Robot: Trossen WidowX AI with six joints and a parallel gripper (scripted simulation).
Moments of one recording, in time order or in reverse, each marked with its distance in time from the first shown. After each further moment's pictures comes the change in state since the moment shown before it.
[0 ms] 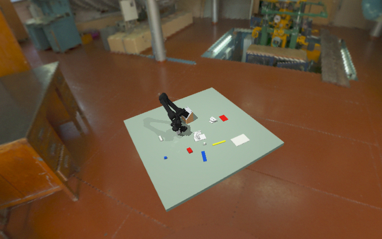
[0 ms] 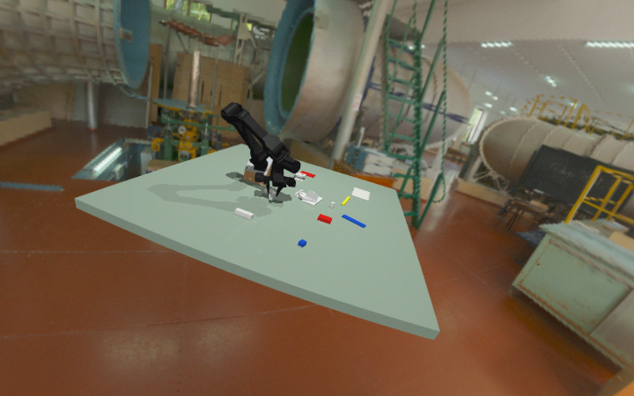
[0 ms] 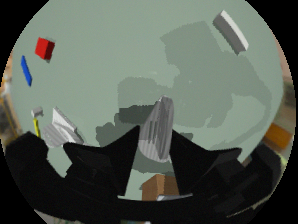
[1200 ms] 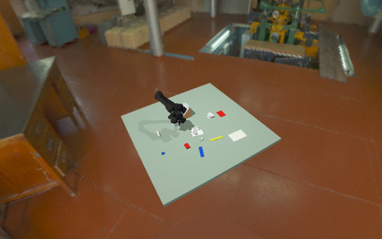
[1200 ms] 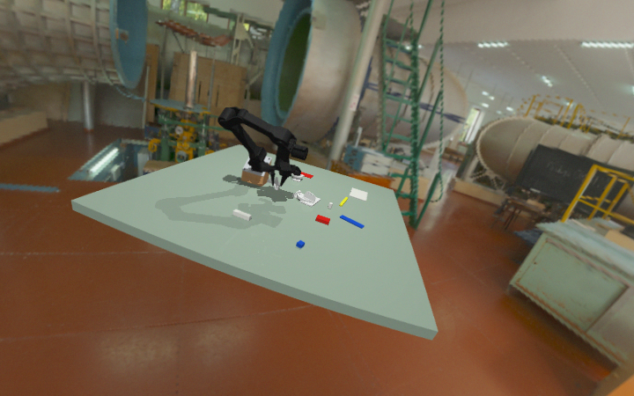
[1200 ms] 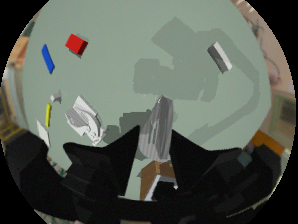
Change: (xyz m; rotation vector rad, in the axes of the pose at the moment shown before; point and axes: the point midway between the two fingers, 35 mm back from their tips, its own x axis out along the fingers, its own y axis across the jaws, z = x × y) arm -0.063 0.021 0.004 -0.107 -0.004 0.002
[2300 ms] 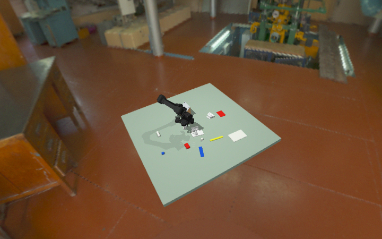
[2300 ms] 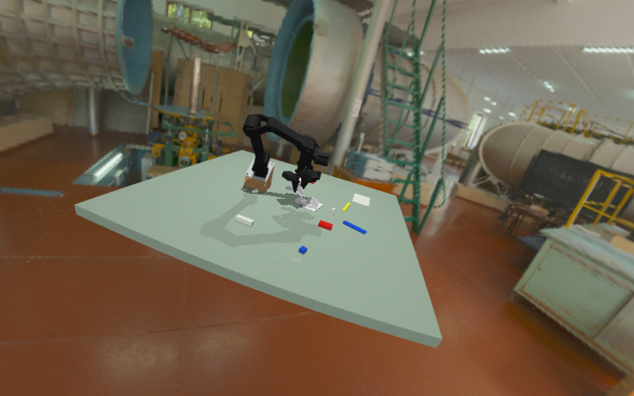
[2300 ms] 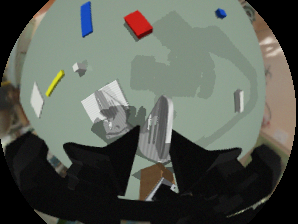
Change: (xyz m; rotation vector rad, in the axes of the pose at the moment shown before) arm -0.004 0.091 -0.003 -0.358 0.003 0.006
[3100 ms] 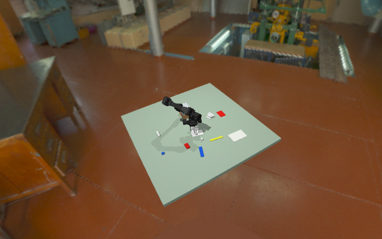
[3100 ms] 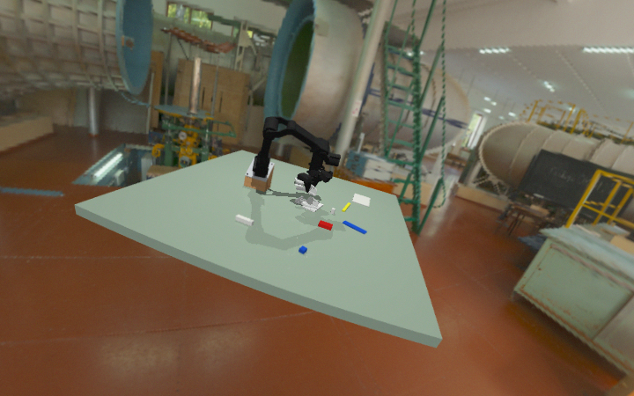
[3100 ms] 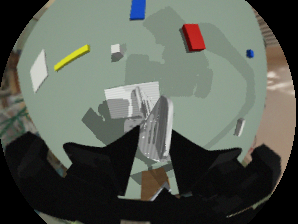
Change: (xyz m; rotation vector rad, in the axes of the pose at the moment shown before) arm 0.005 0.075 -0.003 -0.260 -0.005 -0.005
